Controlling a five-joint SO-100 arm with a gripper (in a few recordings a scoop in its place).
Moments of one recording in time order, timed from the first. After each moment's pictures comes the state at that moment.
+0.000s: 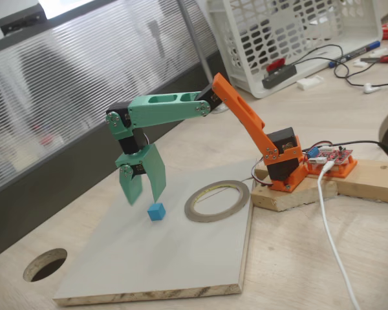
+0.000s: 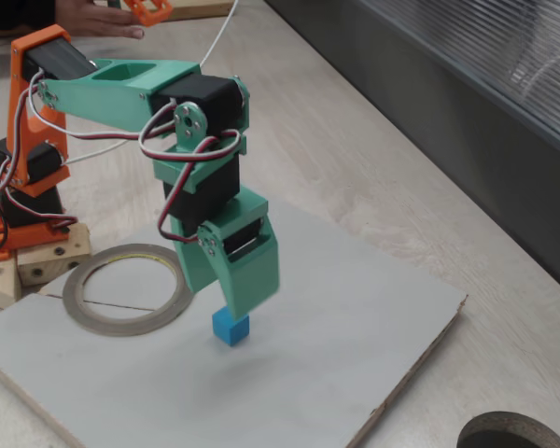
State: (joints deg) arm 1.7 65.7 57.6 100.5 108.2
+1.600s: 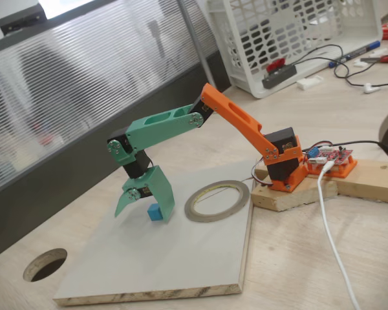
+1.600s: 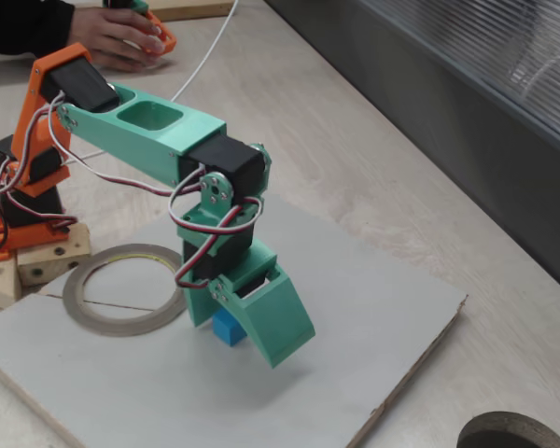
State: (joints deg) arm 1.7 55.7 59.9 96.4 108.1
